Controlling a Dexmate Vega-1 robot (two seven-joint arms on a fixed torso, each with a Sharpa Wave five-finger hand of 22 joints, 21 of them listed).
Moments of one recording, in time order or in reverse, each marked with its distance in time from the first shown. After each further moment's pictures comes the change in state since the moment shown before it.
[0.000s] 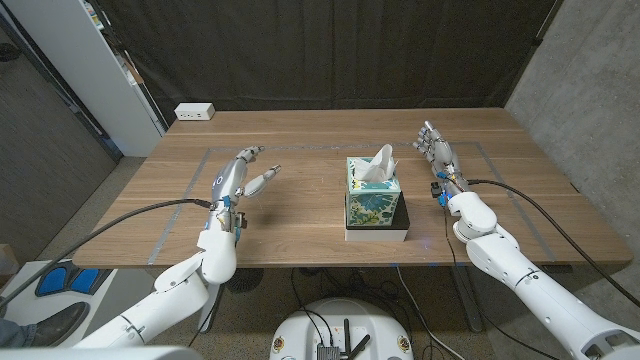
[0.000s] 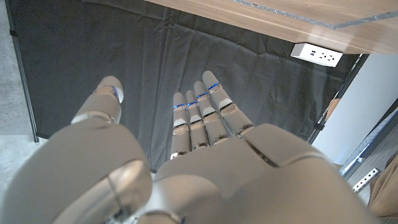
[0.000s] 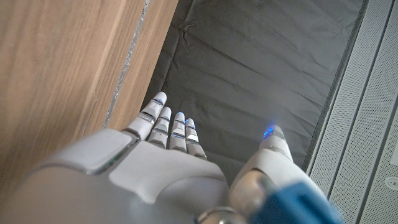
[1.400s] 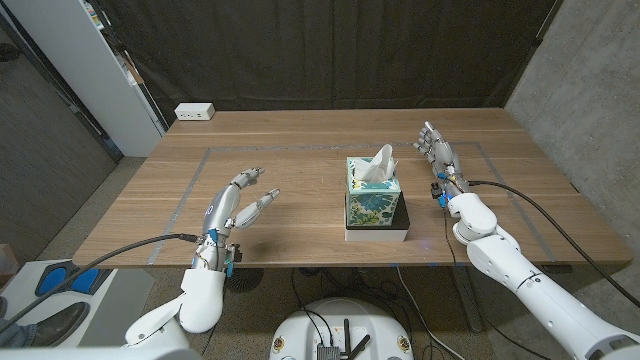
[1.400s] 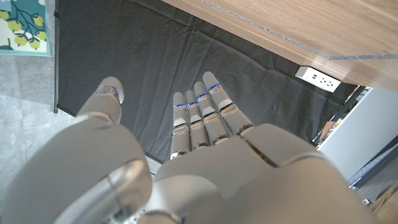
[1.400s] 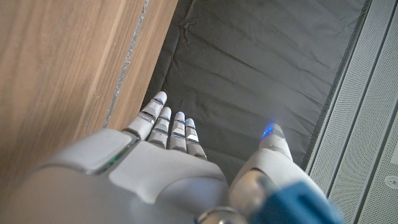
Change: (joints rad) left arm 0.246 -0.016 -0.133 -0.081 -0.014 -0.233 -0.016; left_hand -0.005 0.005 -0.004 -0.004 0.006 0.004 -0.004 -0.004 0.000 0.004 -0.004 -0.004 0.000 0.000 0.000 -0.008 -0.004 -0.009 -0.002 0.000 -0.003; right arm -0.025 -0.005 0.008 -0.041 -0.007 -0.018 -0.033; right_hand 0.005 0.005 0.006 -0.005 0.004 0.005 0.005 0.000 0.000 0.009 -0.002 0.007 -0.005 0.000 0.000 0.000 -0.004 0.004 0.004 0.000 0.000
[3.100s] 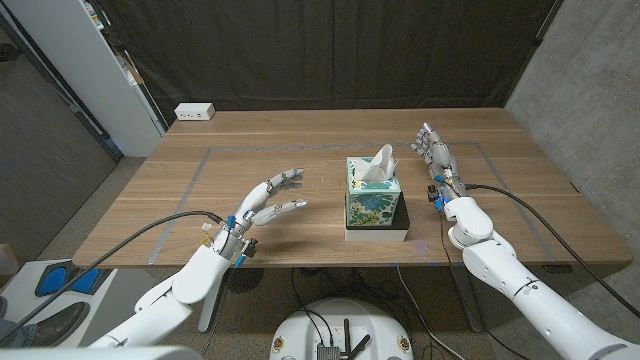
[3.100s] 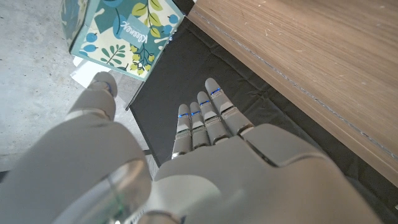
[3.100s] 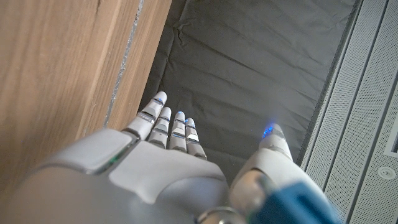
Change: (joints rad) left arm -0.237 -0.033 0.078 0.316 -0.332 -0.534 -0.572; left_hand 0.027 -0.063 -0.058 -0.001 0.000 -0.223 0.004 -0.063 -0.005 -0.191 0.038 -0.084 0.012 -0.146 0.003 -0.098 -0.014 -0.109 0.008 -0.056 -0.019; right arm -0.037 0.016 0.001 -0.041 -0.006 0.019 -0.025; right_hand 0.000 0.000 0.000 0.000 0.000 0.005 -0.005 0.000 0.000 0.000 0.000 0.000 0.000 0.000 0.000 0.000 -0.005 0.000 0.000 0.000 0.000
